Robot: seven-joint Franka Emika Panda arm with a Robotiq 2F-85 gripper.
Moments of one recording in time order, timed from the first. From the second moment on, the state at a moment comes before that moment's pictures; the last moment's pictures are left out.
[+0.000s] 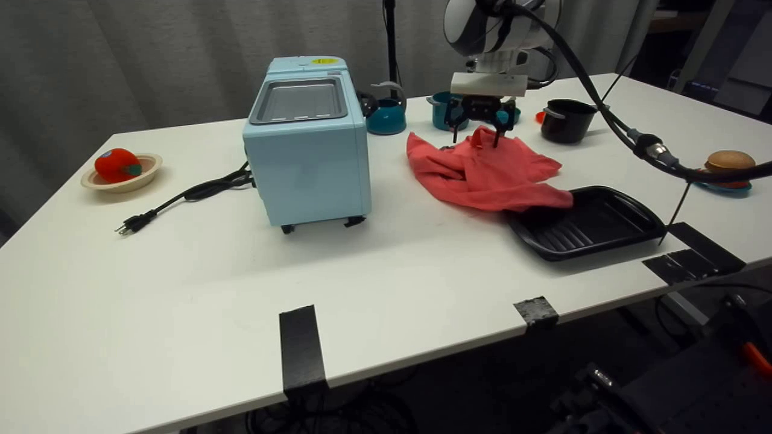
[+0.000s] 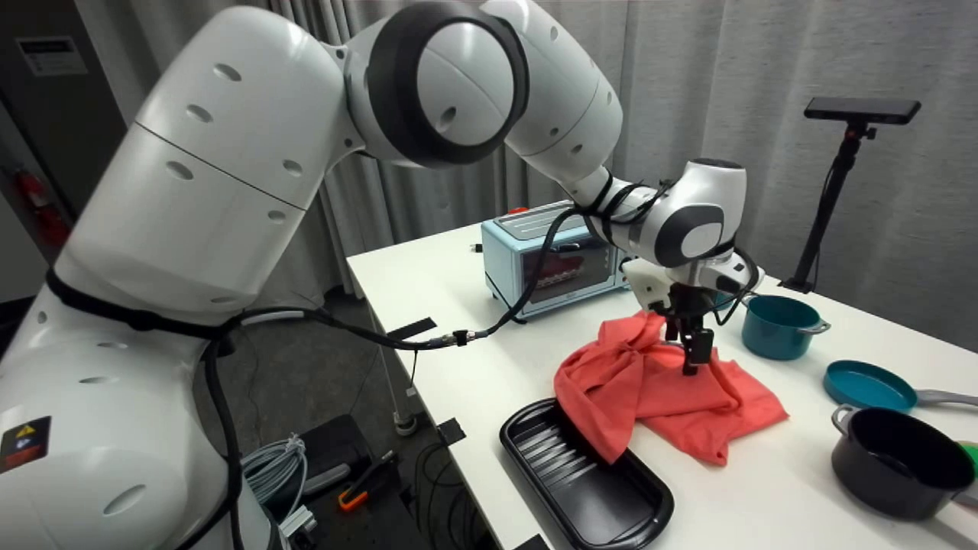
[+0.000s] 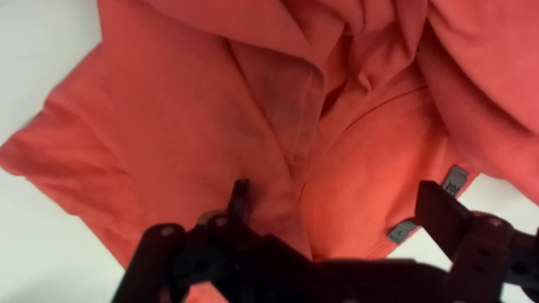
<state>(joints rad) 0.02 0.76 -0.12 -1.56 0.11 2.34 0.54</state>
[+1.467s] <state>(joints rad) -0.01 0.65 -0.21 -1.53 0.06 2.06 0.48</state>
